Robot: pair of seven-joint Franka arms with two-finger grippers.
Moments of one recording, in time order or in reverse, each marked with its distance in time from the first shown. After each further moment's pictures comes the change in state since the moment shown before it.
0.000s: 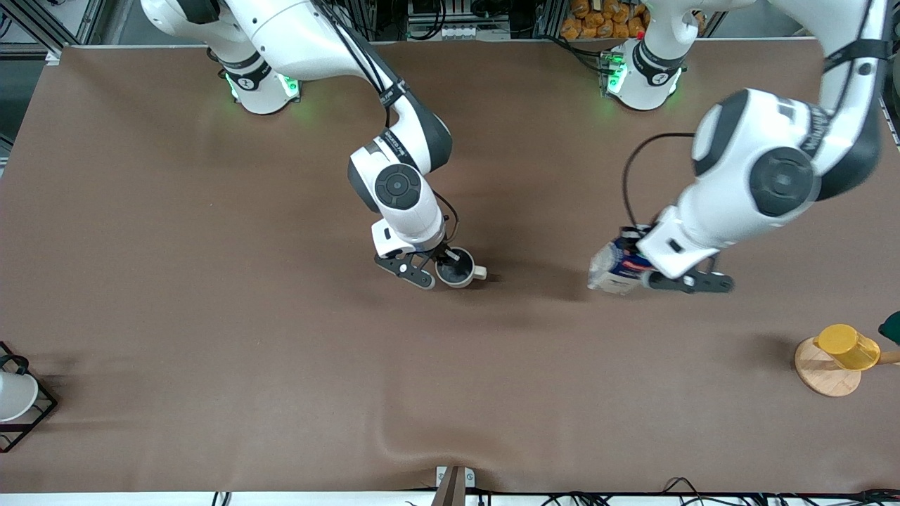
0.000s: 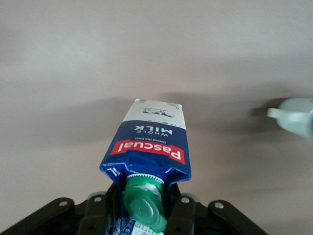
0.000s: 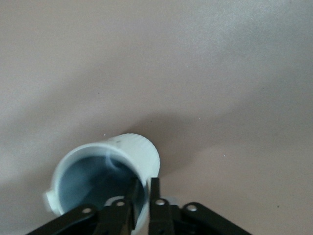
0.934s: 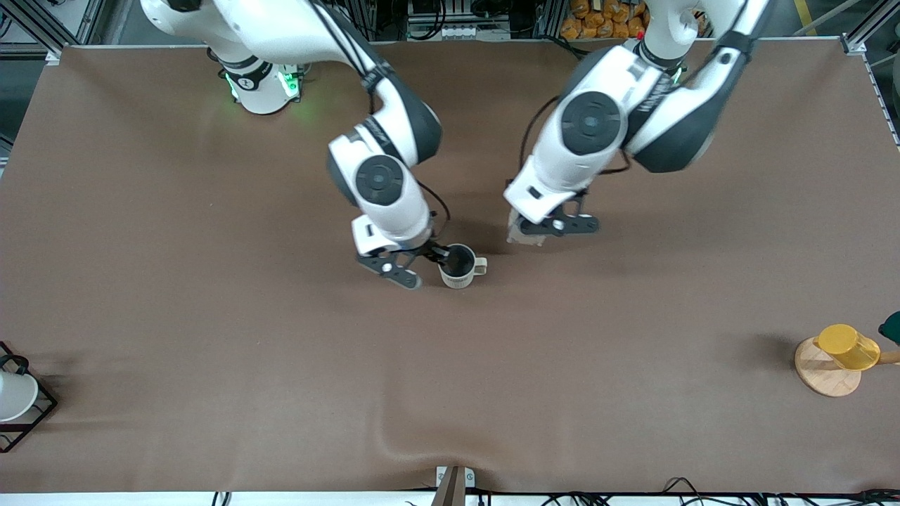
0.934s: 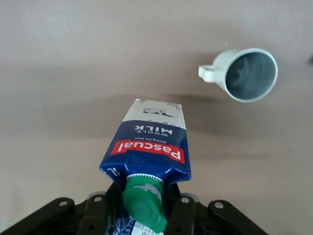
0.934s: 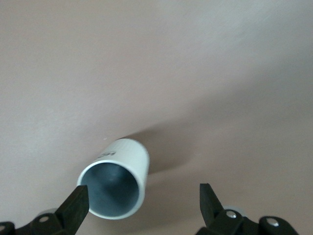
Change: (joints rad) left arm -0.165 0.043 -0.165 -0.009 0.000 -0.016 -0.401; right arm -0.061 -0.110 -0.035 0.059 -0.005 -0.230 -0.084
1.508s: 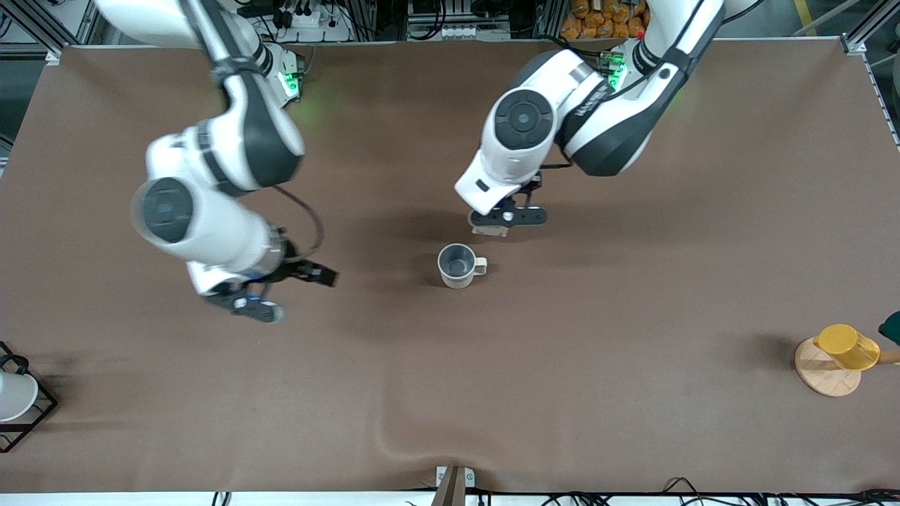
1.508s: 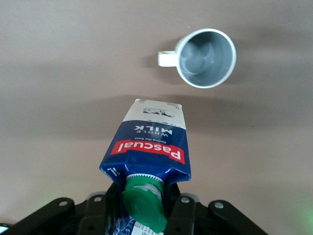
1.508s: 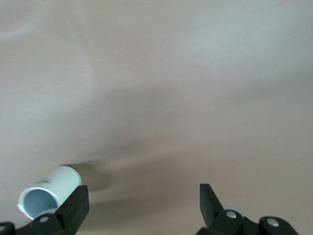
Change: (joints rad) left arm -0.115 0.116 0.004 0.115 0.000 0.015 -0.096; right arm -0.317 -0.147 -0.006 0.002 -0.001 -0.225 -0.514
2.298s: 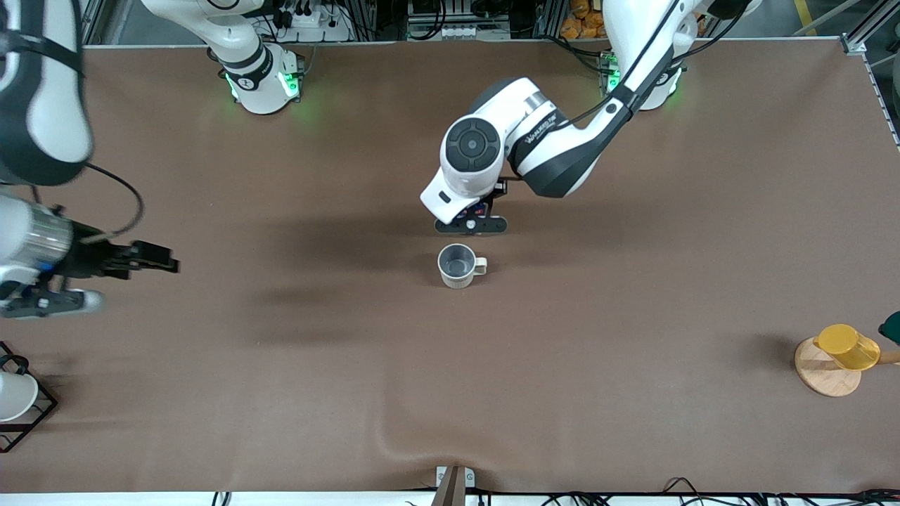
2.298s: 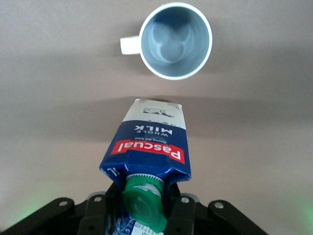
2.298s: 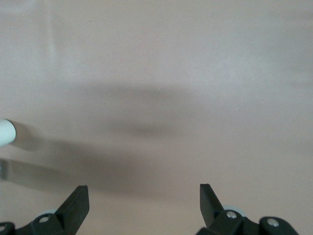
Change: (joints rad) left arm -0.079 0.150 0.016 0.109 0.024 0.000 -0.027; right arm -0.340 -0.124 0.000 -0.002 -0.009 -0.124 -0.695
